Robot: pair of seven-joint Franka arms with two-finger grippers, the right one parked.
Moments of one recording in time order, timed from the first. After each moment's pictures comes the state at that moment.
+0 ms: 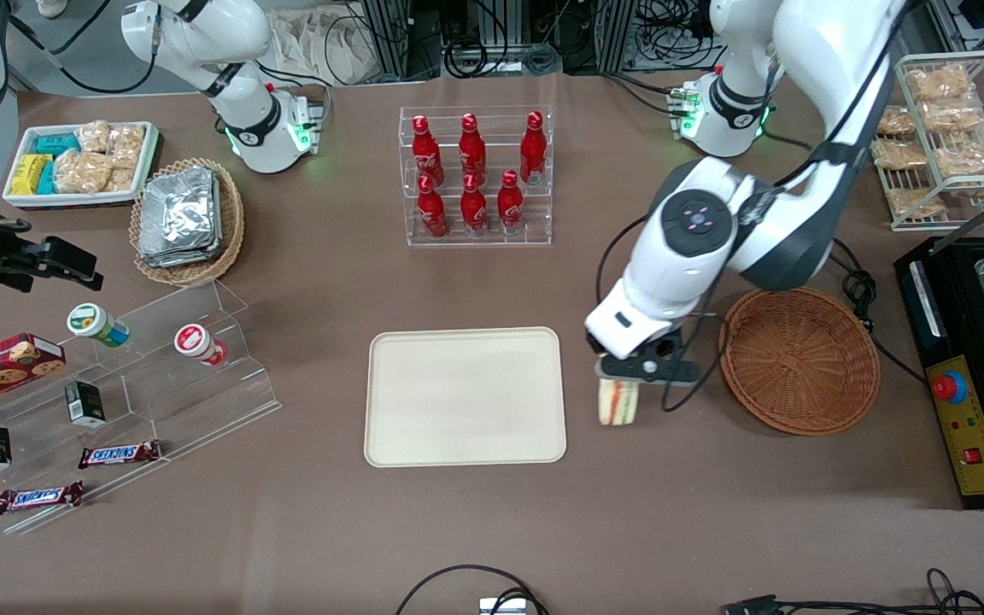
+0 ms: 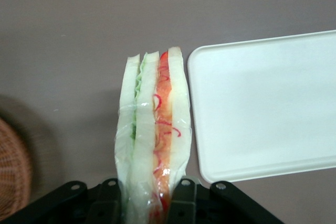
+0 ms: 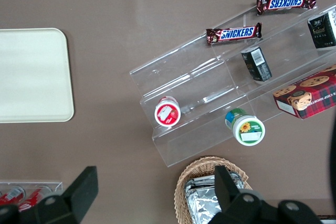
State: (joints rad) arm -0.13 0.48 -0.48 -1.56 0.26 2.07 -0.57
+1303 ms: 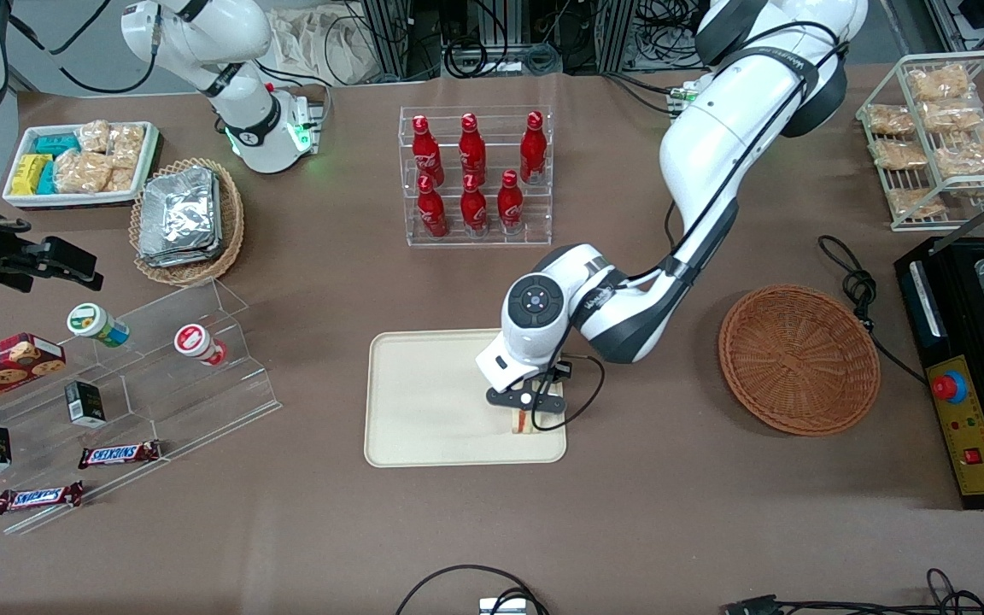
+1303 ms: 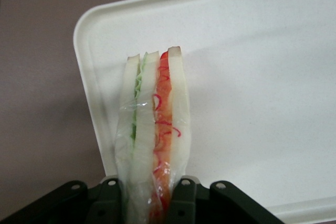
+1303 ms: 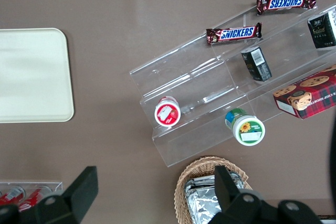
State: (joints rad) arm -0.35 0.93 -0.48 -1.25 0.45 2.08 -0.72
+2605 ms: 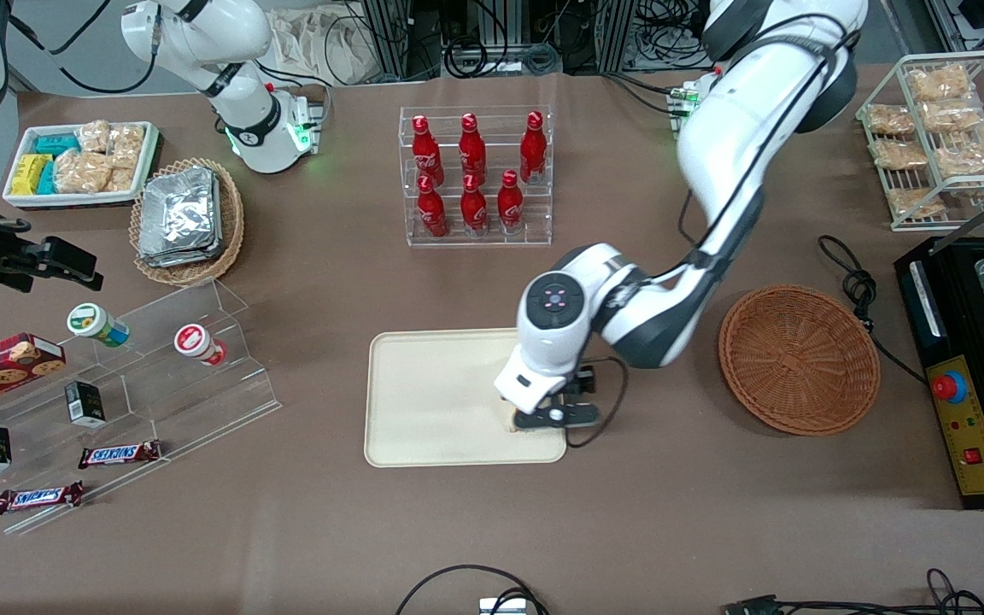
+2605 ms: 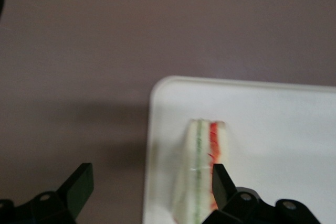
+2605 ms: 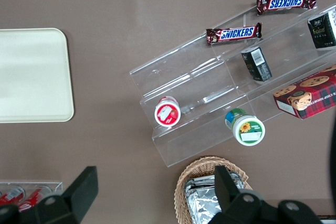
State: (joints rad) arm -0.28 0.83 -0.48 -1.17 0.50 1.98 -0.91
